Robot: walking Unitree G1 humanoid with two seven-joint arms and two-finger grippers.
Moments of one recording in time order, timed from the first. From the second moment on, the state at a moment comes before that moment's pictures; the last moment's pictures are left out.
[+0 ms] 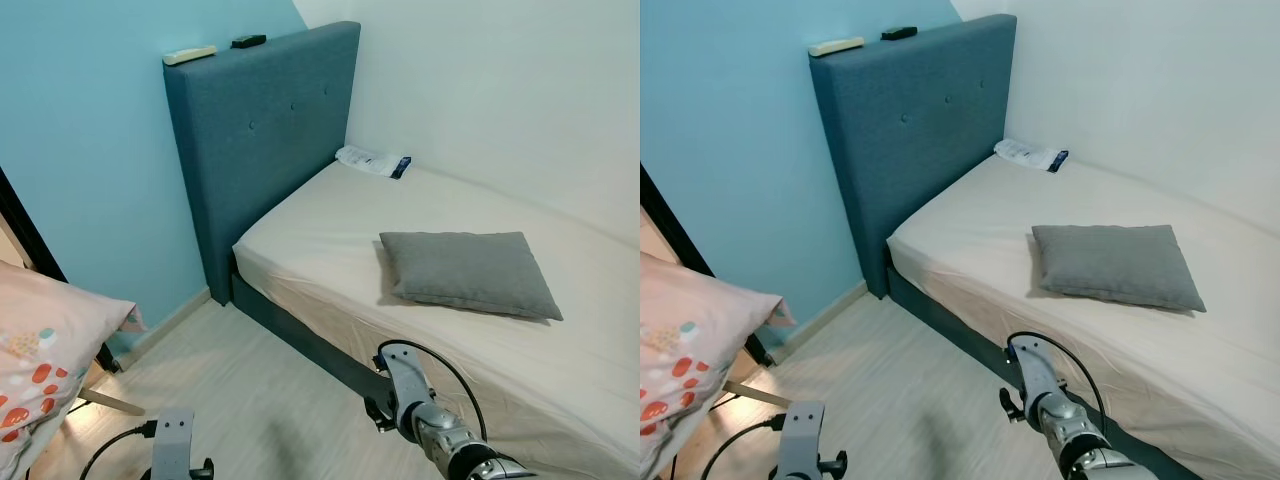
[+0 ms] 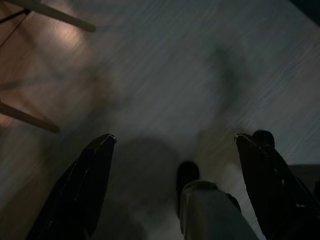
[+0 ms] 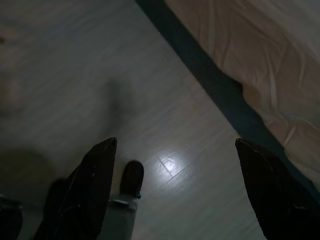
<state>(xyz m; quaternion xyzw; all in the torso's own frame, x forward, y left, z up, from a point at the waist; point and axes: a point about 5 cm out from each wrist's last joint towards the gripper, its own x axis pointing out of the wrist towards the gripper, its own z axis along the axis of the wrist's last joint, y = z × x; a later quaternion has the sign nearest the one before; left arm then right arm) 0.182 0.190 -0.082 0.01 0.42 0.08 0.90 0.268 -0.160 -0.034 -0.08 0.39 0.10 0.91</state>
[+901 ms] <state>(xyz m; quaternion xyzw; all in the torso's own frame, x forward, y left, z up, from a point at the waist) 0.187 0.169 -0.081 0.08 0.41 -0.01 0.91 0.213 -0.196 -0.069 -0.09 0.48 0.06 0.87</state>
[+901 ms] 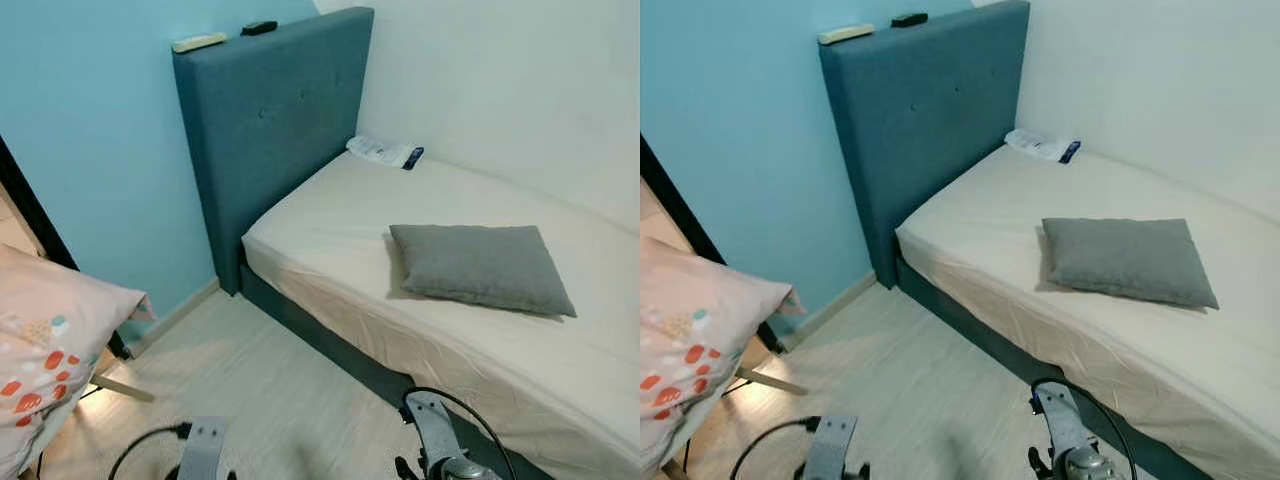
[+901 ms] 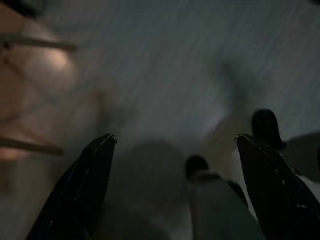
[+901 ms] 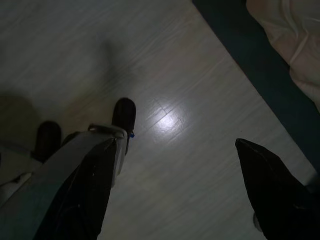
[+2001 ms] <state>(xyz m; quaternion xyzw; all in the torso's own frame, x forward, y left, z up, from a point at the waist) 0.208 0.187 -0.067 0.08 0.37 0.01 0.92 0.234 -0.193 -0.056 -0.06 0.44 0.05 0.89</state>
